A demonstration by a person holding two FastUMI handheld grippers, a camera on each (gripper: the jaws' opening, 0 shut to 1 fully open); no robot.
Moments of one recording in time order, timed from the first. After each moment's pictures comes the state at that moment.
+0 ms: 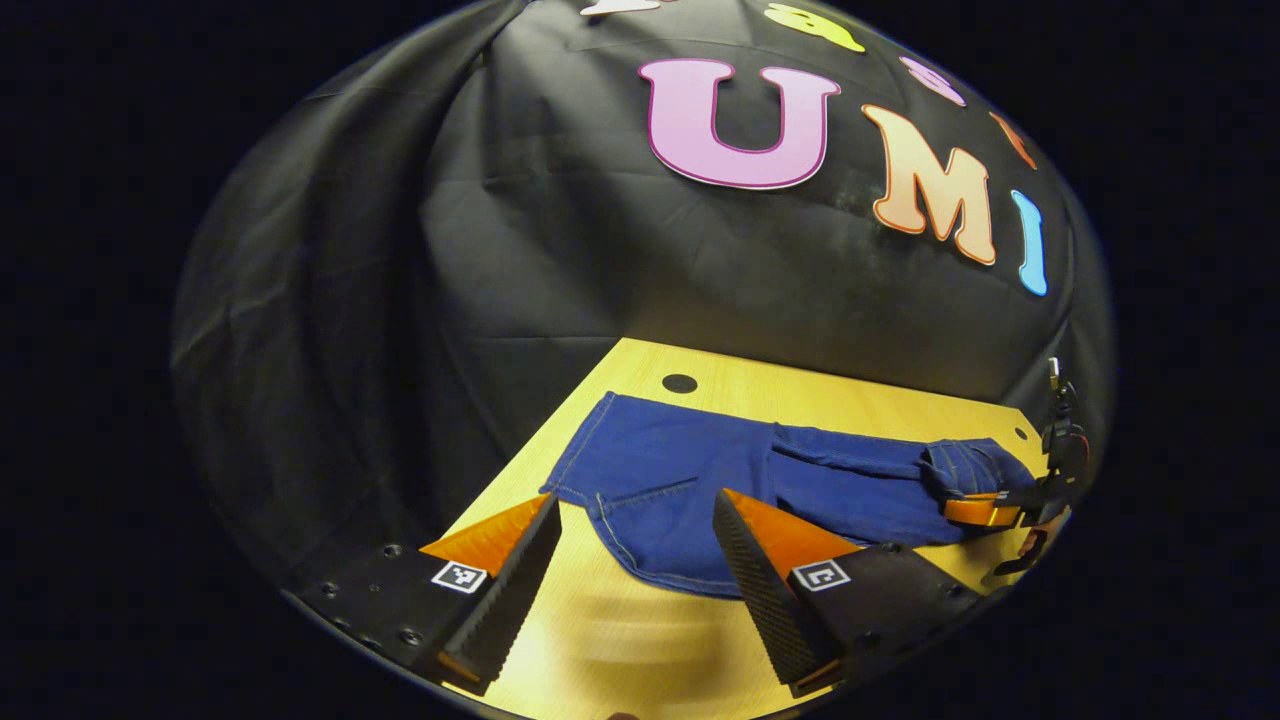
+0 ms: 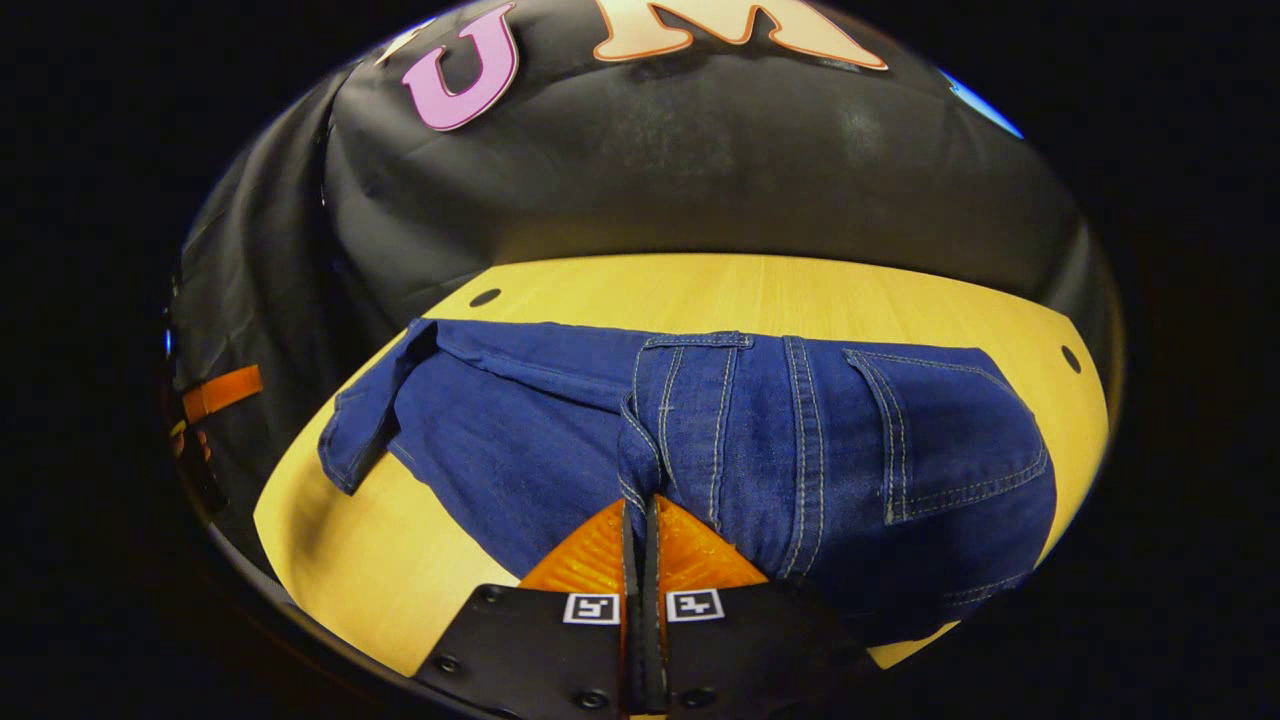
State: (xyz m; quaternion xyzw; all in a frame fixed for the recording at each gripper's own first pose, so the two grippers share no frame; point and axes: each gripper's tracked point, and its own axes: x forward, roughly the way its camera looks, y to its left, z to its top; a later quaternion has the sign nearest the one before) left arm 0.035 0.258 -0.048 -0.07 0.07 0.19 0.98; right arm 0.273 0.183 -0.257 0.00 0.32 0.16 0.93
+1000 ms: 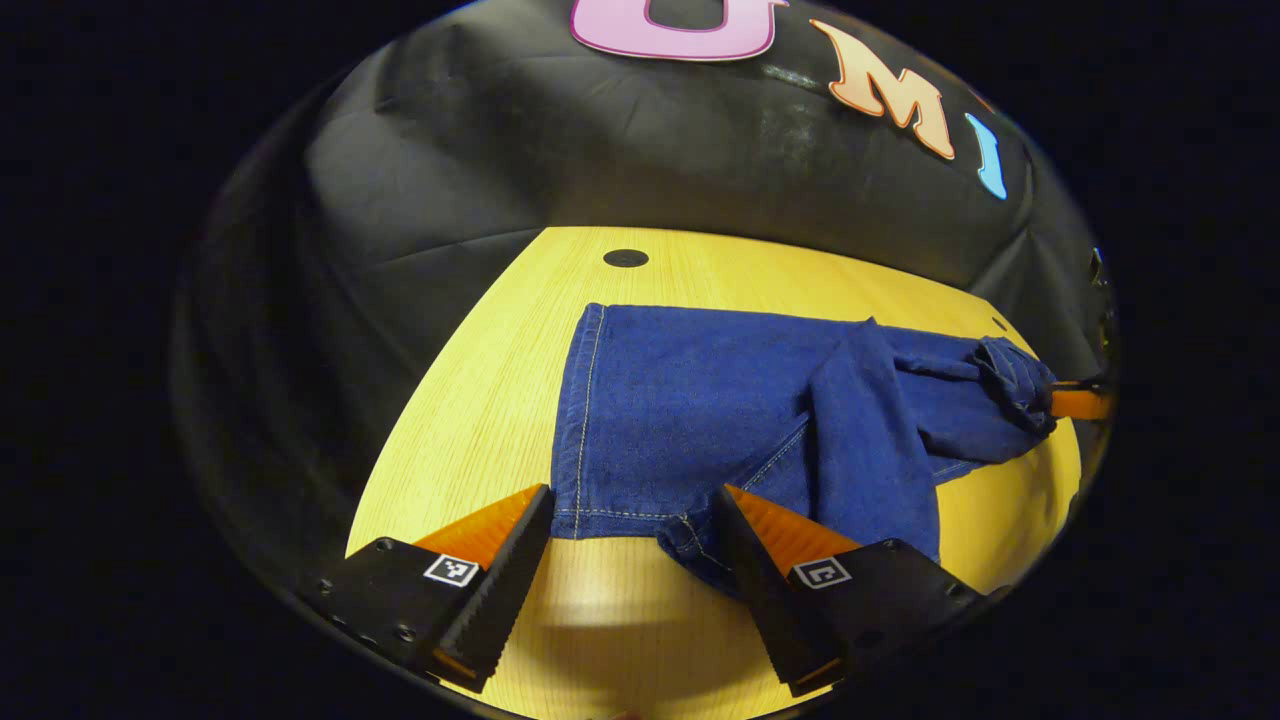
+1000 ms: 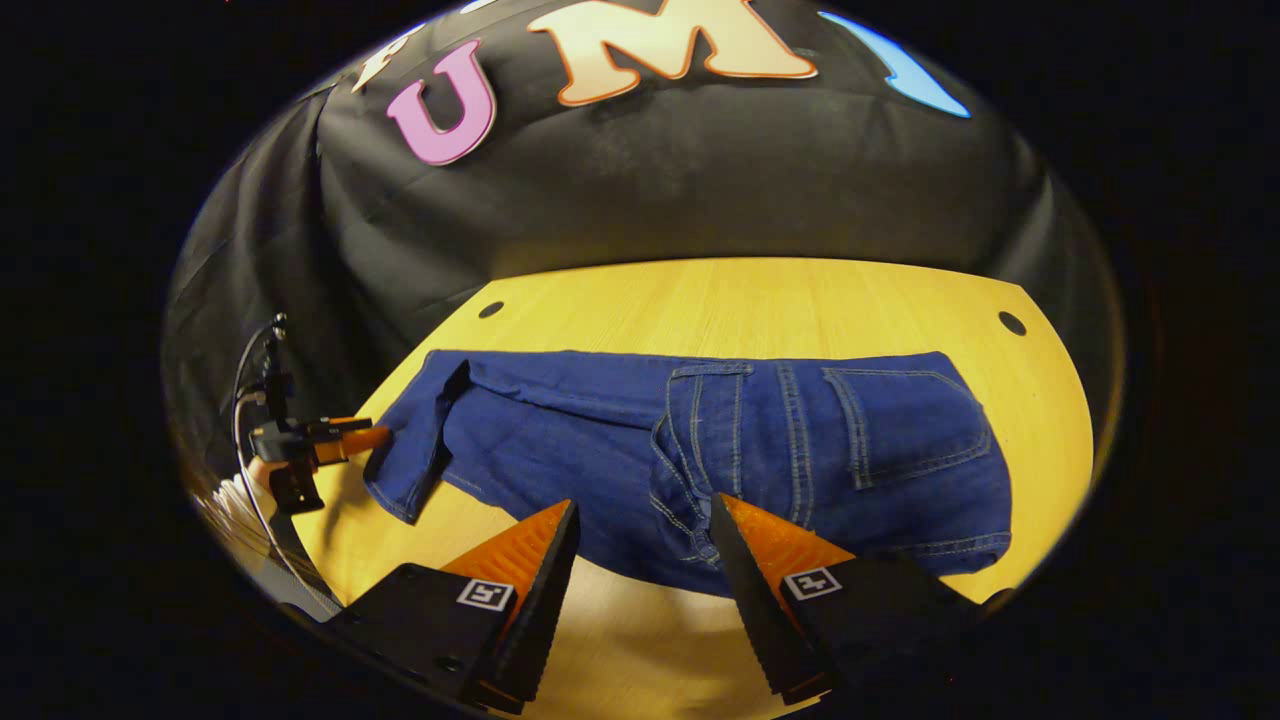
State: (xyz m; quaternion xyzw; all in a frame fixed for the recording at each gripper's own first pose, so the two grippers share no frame) left arm 0.087 0.269 -0.153 -0.03 0.21 0.09 0.97; right arm 0.236 0.185 -0.185 0.06 0.31 0.13 0.94
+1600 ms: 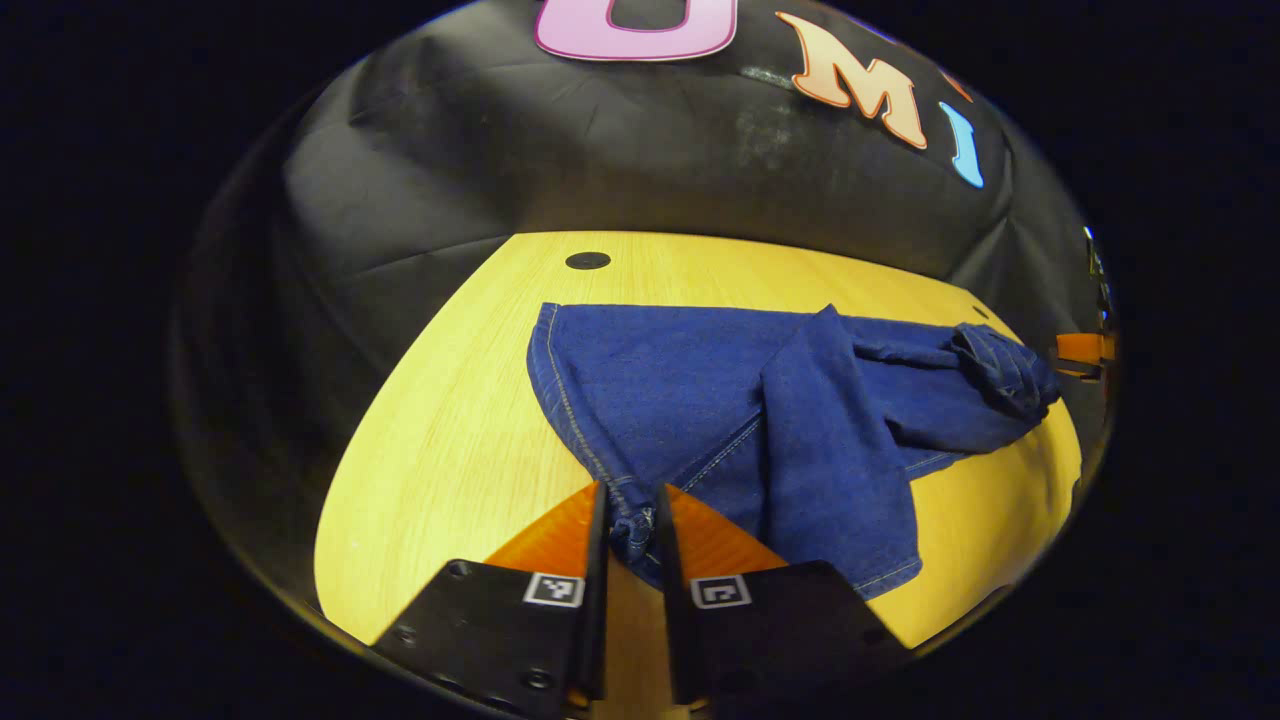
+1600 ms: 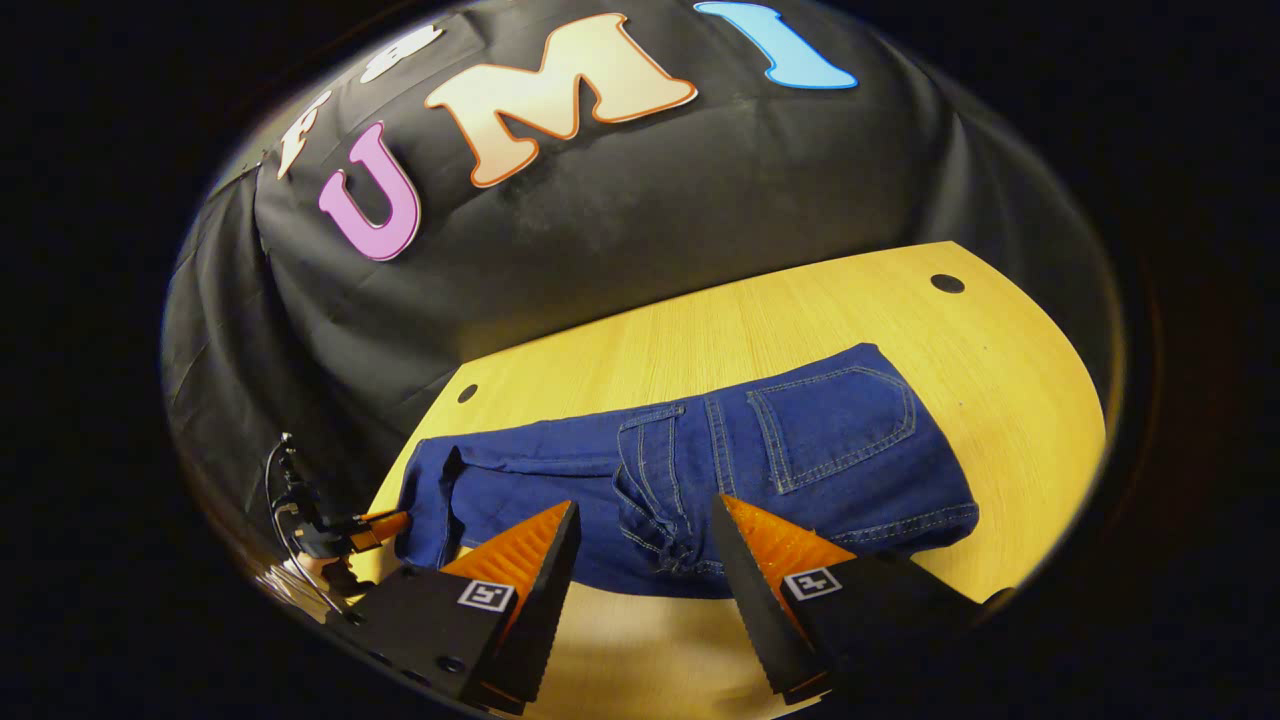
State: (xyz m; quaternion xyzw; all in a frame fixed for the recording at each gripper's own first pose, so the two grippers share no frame) left arm 0.093 0.240 -0.150 -0.03 0.20 0.06 0.98; right arm 0.240 0.147 -0.151 0.16 0.27 0.07 0.95
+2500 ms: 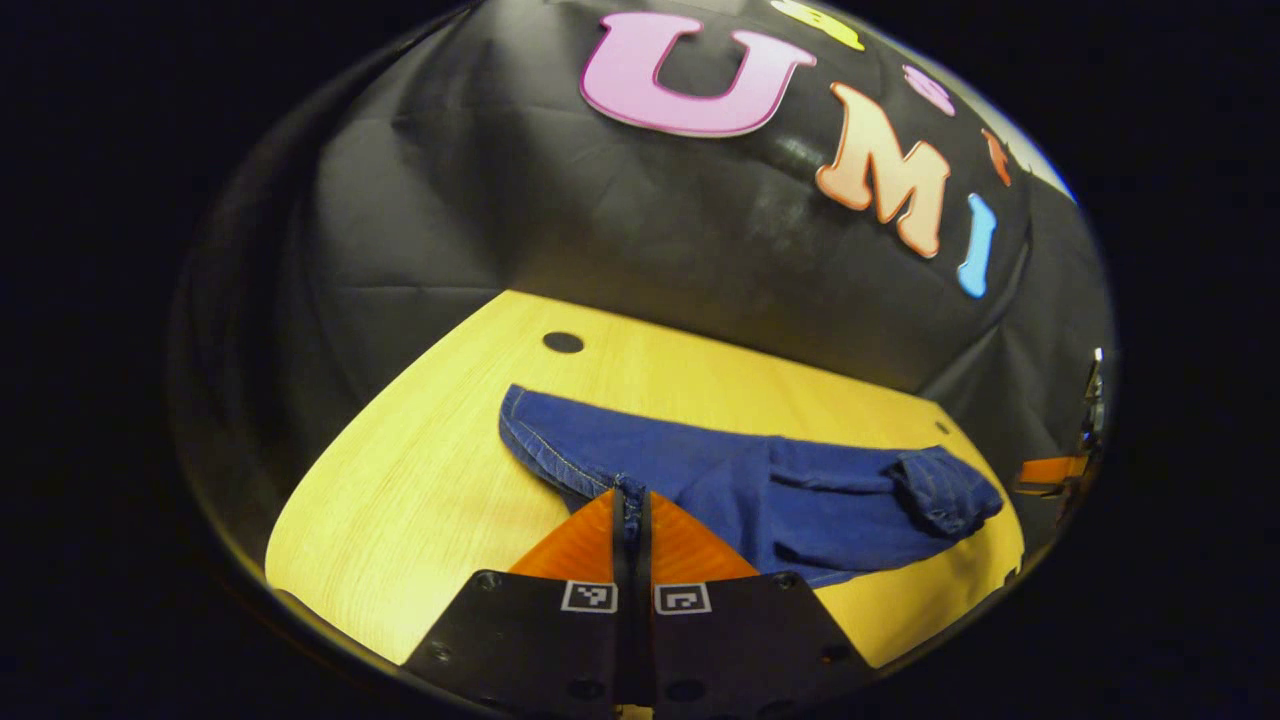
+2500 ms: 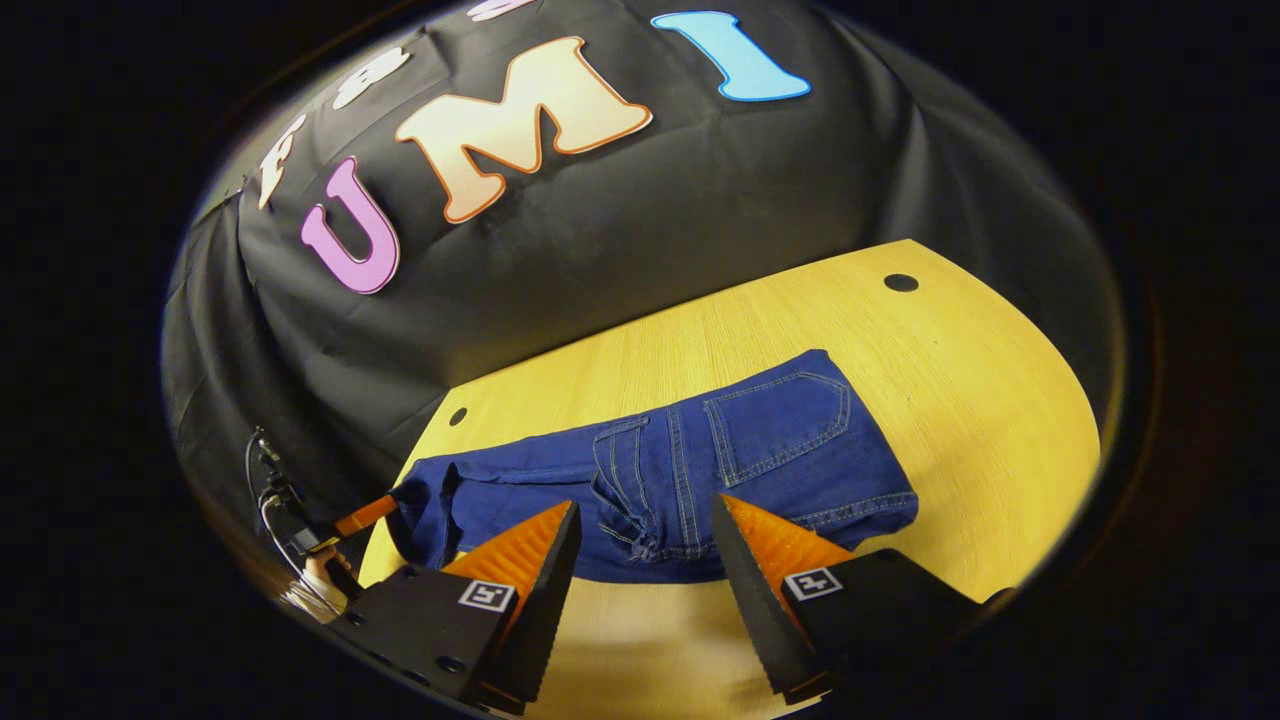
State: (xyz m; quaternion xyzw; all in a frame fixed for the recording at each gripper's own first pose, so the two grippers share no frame) left arm 0.126 0.220 -0.094 -0.11 0.12 0.07 0.98; right arm 0.218 0.115 -0.135 0.18 0.27 0.04 0.95
